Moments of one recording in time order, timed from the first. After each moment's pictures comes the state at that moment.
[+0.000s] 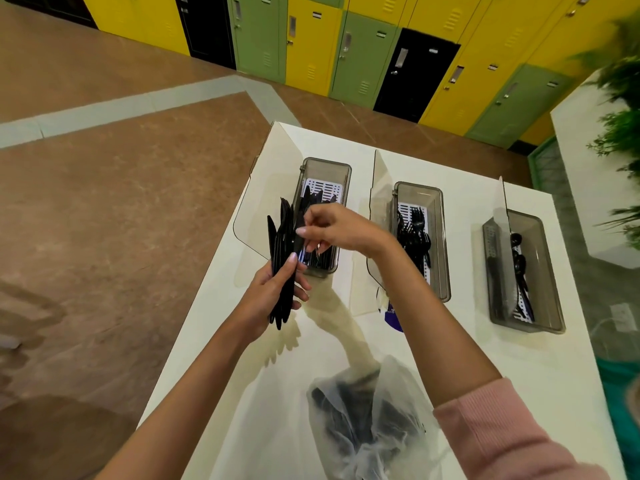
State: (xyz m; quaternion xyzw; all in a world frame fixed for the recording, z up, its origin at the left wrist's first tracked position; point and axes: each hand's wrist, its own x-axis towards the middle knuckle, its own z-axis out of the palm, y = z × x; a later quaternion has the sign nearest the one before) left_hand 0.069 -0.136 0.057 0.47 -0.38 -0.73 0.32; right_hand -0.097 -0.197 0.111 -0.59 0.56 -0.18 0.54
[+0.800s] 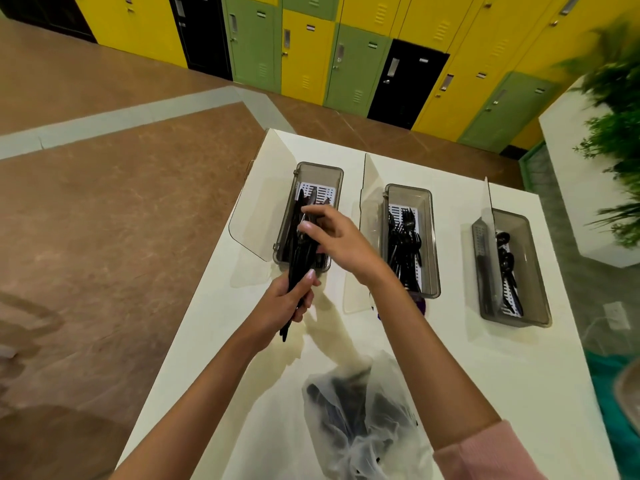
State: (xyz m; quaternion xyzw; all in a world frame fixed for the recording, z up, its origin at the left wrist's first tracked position) left_hand 0.053 -0.112 0.064 0.45 -0.48 -0.70 0.26; right_hand -0.092 -0.153 0.105 -0.52 0.61 -0.35 0.49
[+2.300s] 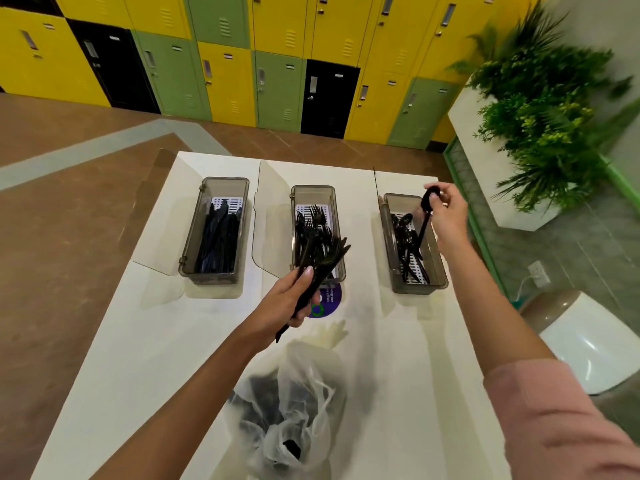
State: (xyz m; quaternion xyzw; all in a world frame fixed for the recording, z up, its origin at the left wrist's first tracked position) left_hand -0.078 -0.056 0.093 0.34 -0.50 -0.77 0.19; right_hand -0.383 -0.057 0.131 -0.27 0.75 -0.58 0.18
